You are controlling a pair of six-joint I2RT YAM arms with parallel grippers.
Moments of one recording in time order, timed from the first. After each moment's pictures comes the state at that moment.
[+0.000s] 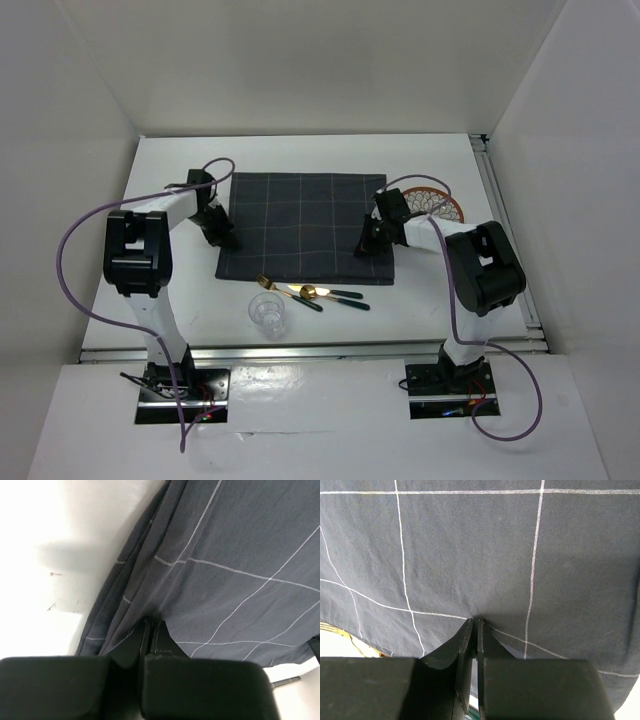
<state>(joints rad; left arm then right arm) 0.01 1.96 1.31 -0.69 0.27 -0.56 0.35 1.79 0.99 -0.20 -0.24 0.52</state>
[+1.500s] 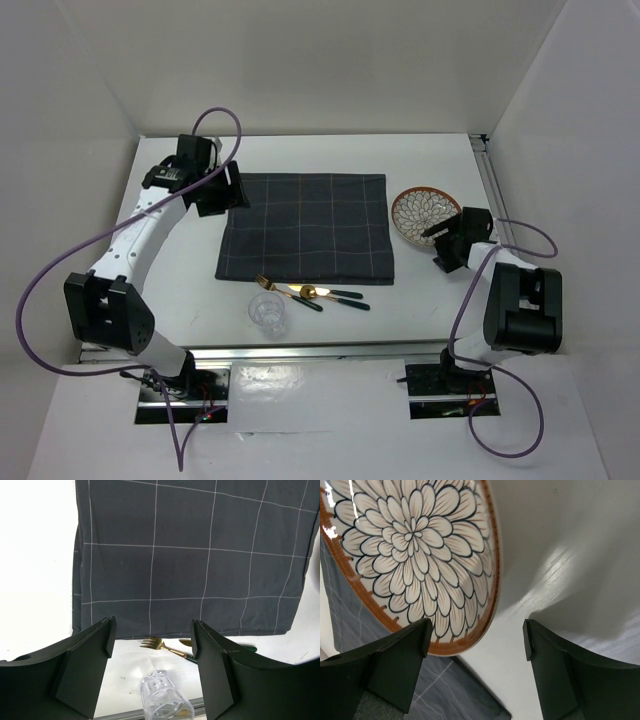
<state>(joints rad) -0.16 1.53 1.45 -0.81 0.10 -0.42 -0.17 1.47 0.67 -0.09 -0.09 0.98</state>
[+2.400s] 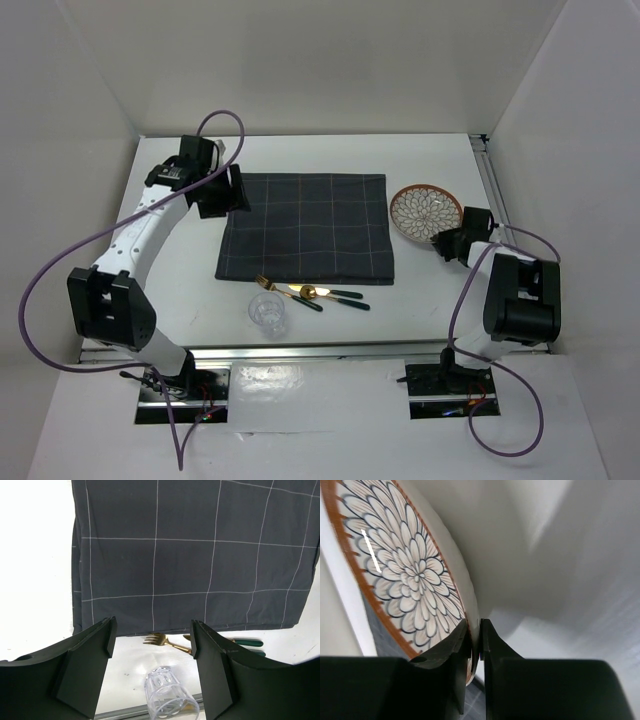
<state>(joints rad) -0.16 1.55 1.45 -0.83 0.11 -0.39 -0.19 1.54 0.66 0.02 -0.04 1.17</state>
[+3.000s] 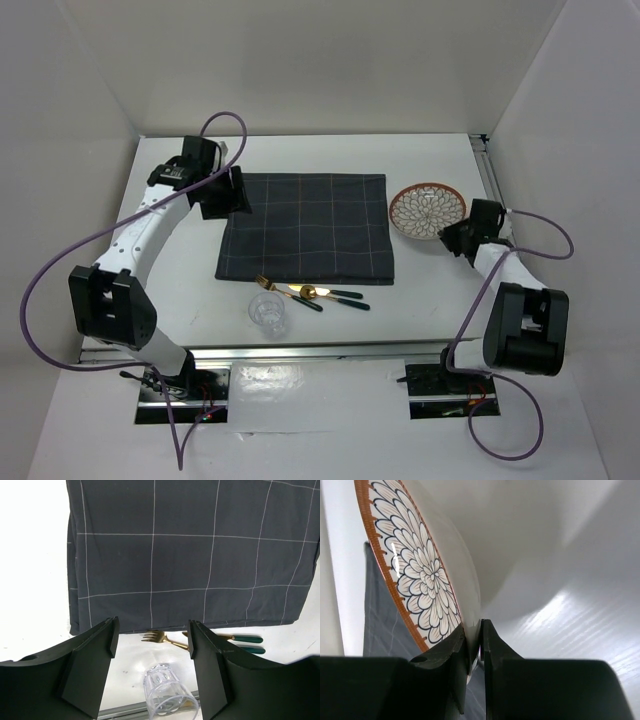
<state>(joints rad) -0.17 1.56 1.45 -0.84 0.12 -0.40 -0.19 1.36 0.69 -0.11 -0.02 1.04</state>
